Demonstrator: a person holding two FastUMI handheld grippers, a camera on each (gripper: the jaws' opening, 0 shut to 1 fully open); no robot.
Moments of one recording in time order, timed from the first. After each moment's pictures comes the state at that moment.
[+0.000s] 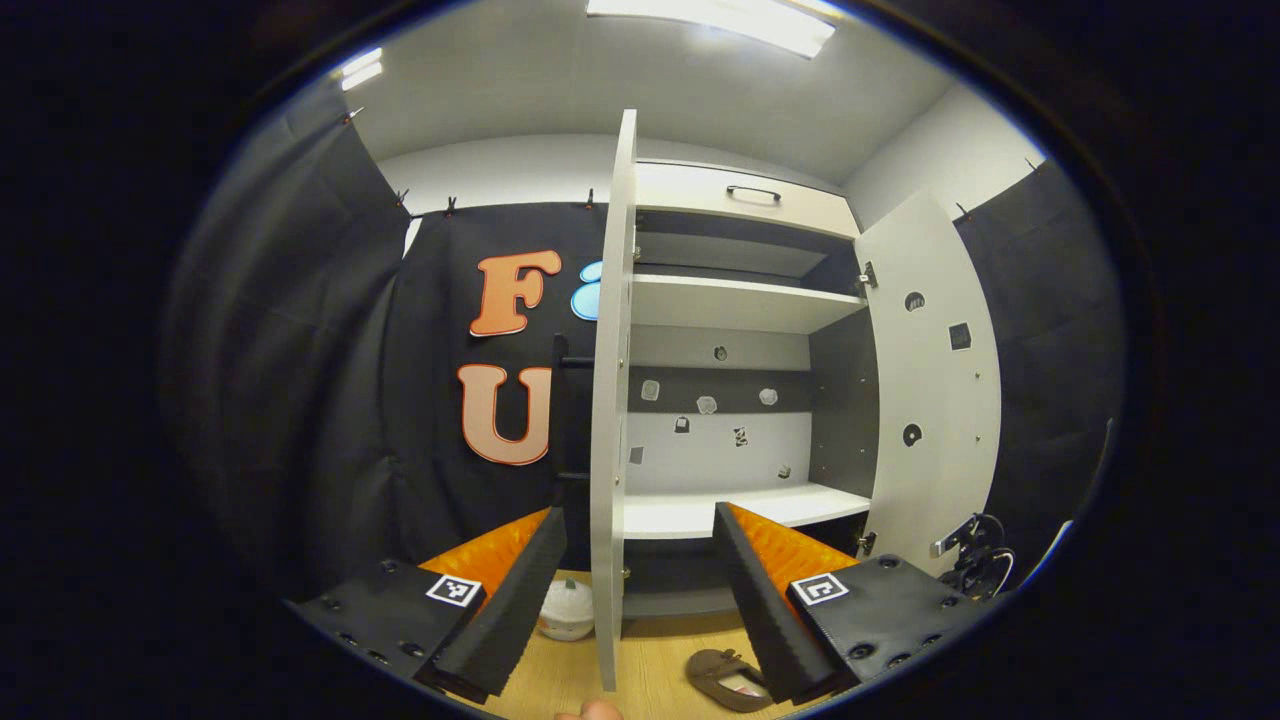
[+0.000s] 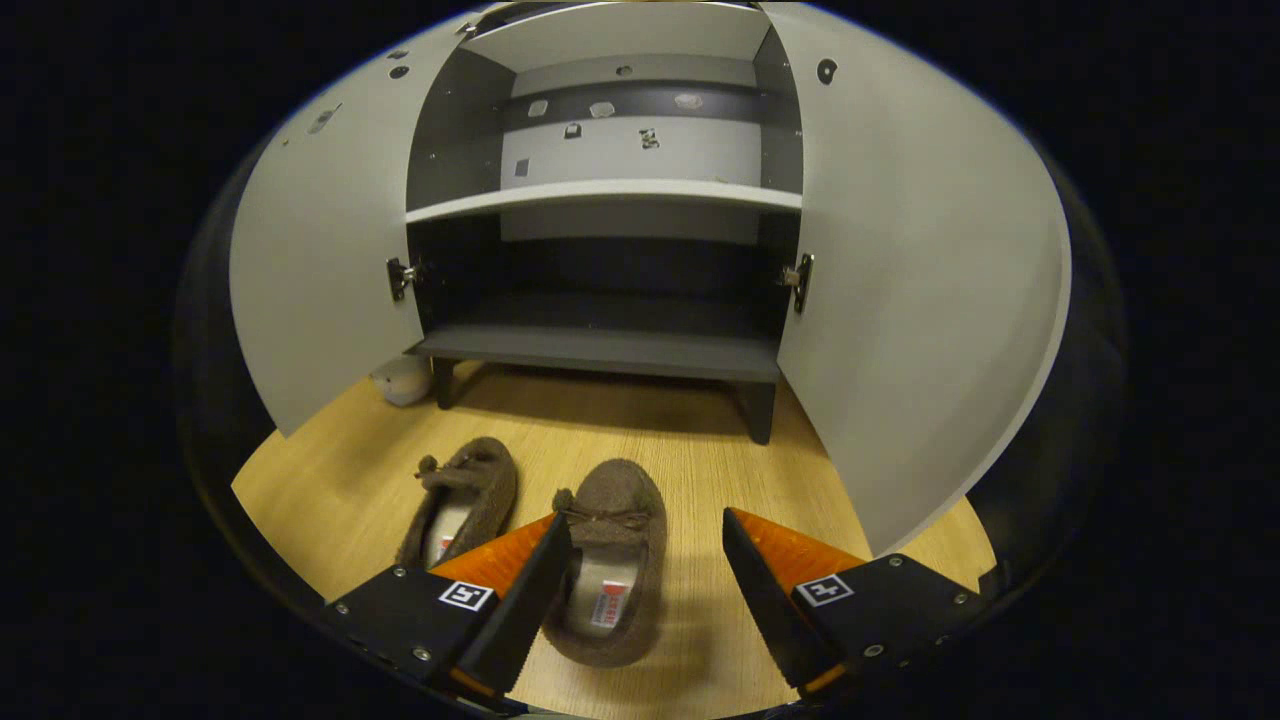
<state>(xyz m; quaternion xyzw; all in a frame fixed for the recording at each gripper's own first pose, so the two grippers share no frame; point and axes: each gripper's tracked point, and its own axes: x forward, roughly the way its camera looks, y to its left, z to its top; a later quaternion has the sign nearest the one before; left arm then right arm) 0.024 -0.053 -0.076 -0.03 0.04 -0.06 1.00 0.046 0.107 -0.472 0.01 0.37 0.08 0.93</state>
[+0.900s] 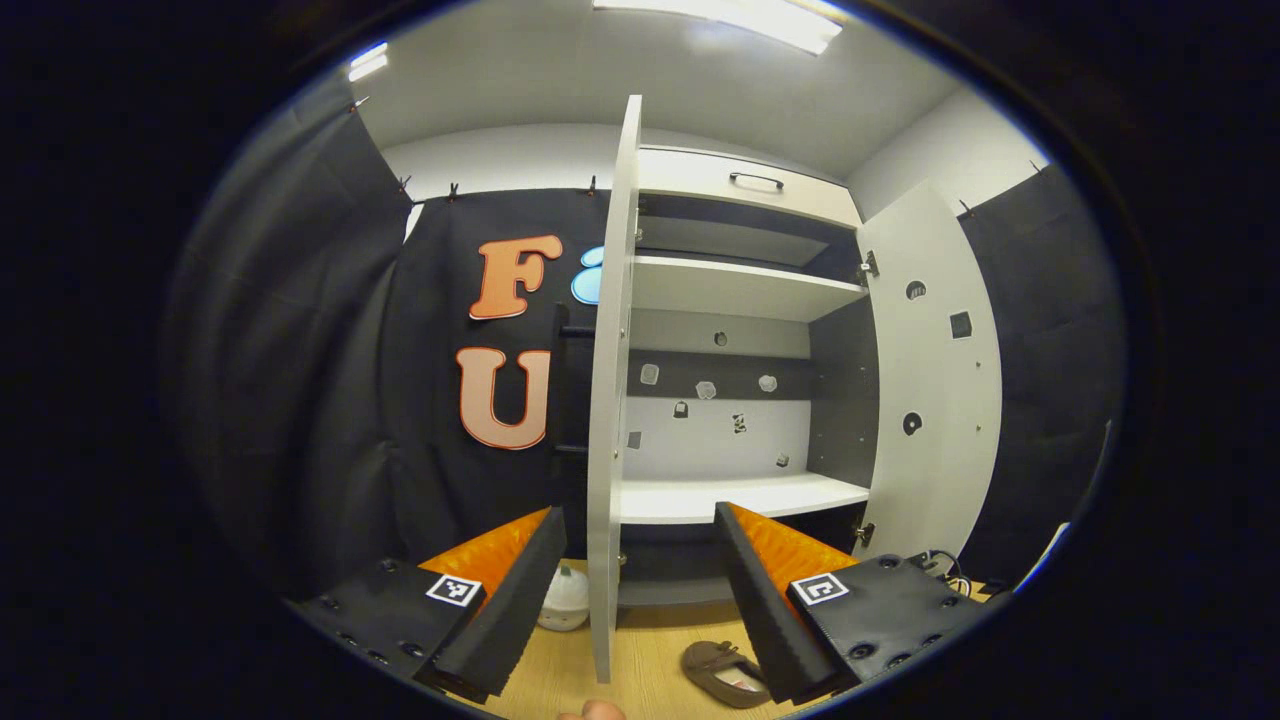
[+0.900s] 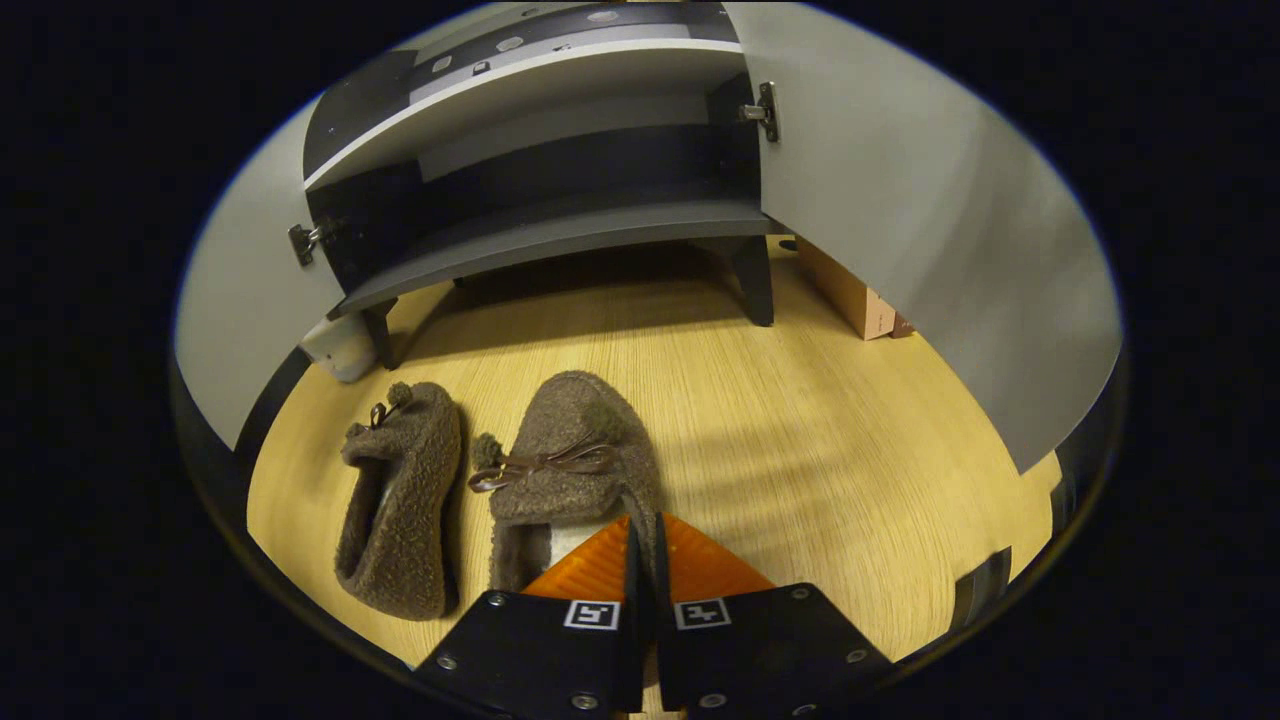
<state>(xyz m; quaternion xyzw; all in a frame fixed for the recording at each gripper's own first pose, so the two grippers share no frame) 0.021 -0.056 -0.096 -0.04 0.06 -0.06 1.00 0.047 0.107 -0.552 0.09 0.47 0.03 0.88</state>
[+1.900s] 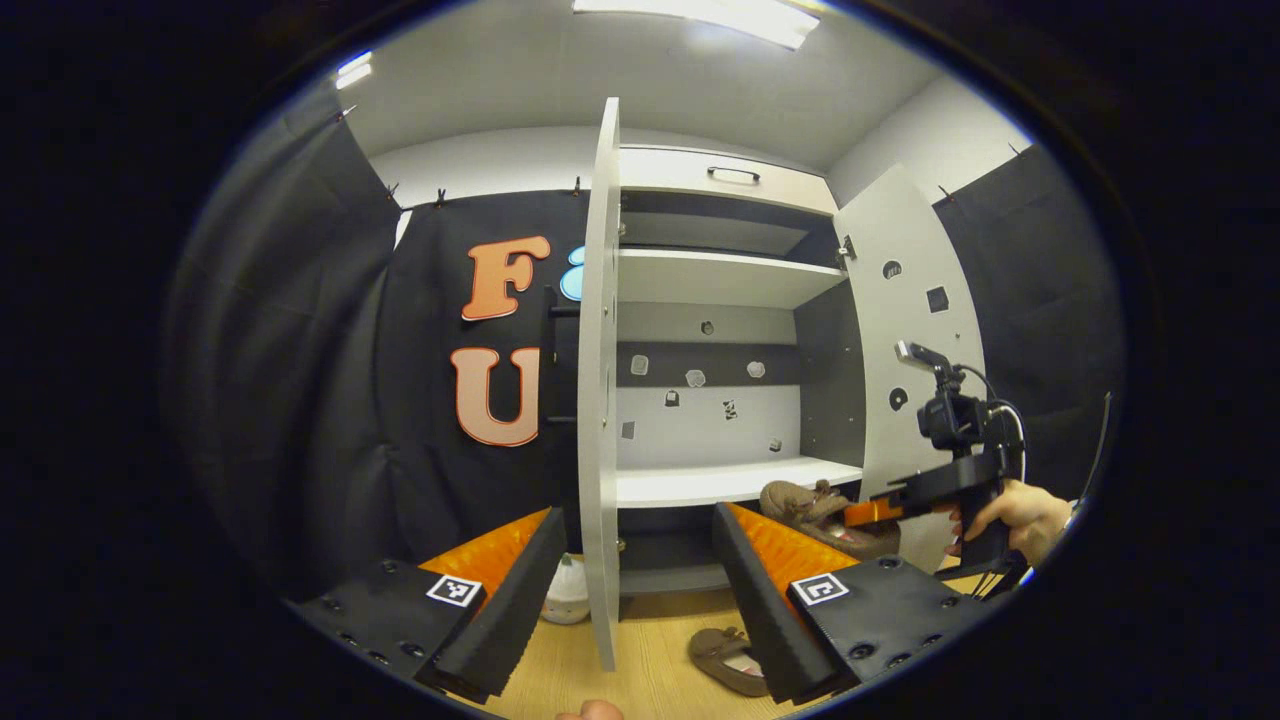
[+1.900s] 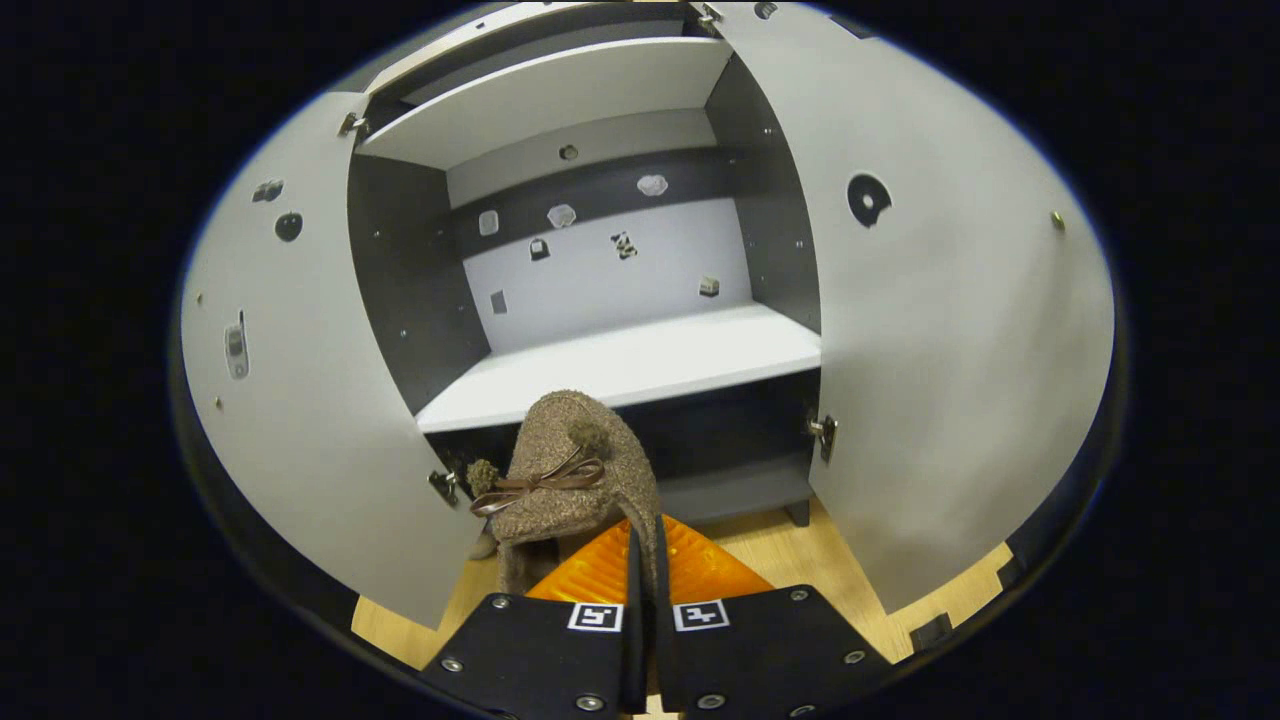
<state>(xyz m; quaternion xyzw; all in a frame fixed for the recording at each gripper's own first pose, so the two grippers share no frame) 0.001 -0.062 -0.117 -0.03 0.06 -0.08 0.99 0.172 0.146 -0.252 0.13 0.28 0.03 0.95</state>
